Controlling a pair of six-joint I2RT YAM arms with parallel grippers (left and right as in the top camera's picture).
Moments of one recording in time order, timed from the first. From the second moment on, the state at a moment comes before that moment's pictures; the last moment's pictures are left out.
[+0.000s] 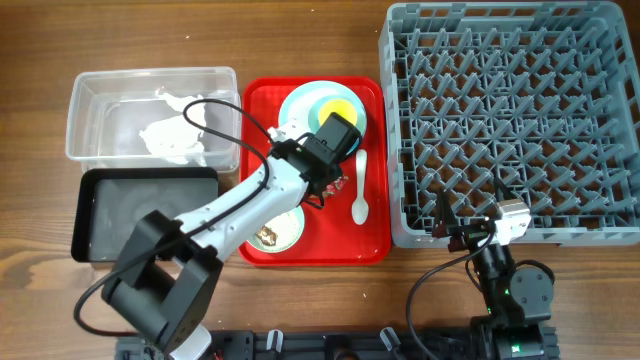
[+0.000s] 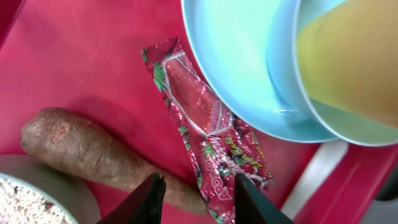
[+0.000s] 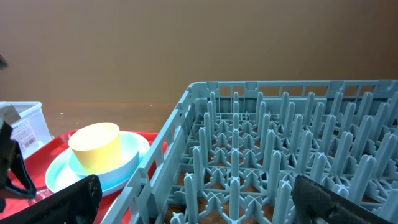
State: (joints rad) left arm -0.69 1.78 1.18 -0.68 -0.24 -1.20; right arm 0.08 0.02 0.01 0.00 -0.10 0.06
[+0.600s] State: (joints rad) left arm -0.69 1.85 1.18 -0.64 -0.25 -1.20; right arm 0.08 0.02 0.01 0.00 -0.10 0.06
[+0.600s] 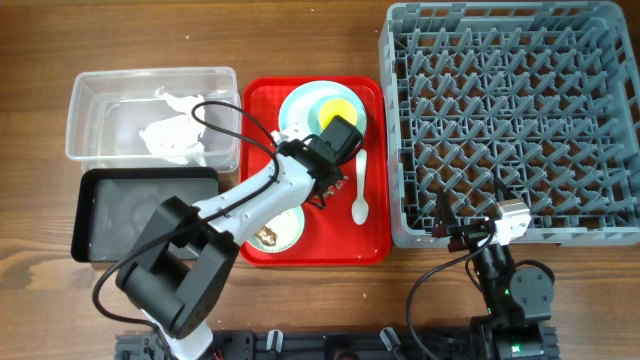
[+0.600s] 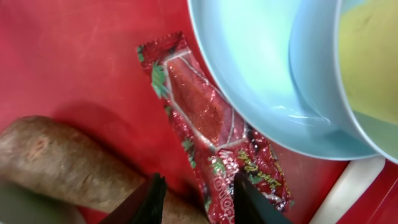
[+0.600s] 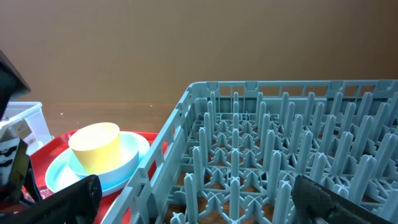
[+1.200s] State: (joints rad) left arm -0.69 1.91 1.18 -0.60 -0.28 -1.20; right arm 0.08 0.02 0.01 0.00 -0.10 0.06
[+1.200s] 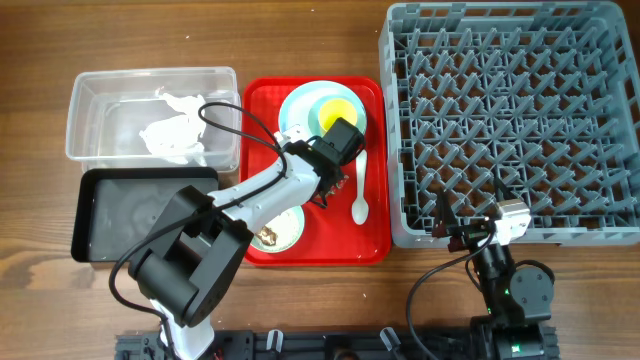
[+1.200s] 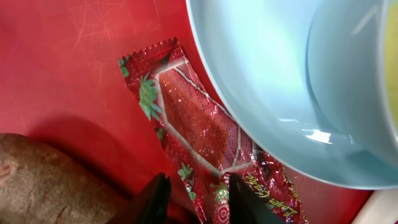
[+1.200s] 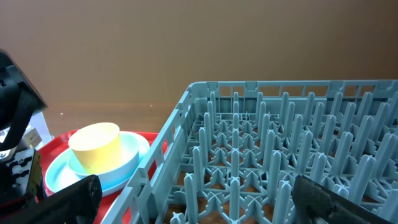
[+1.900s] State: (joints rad) left arm -0.69 1.93 1.18 -0.58 -0.29 -1.20; right arm 0.08 0.02 0.01 0.00 -0.10 0.06
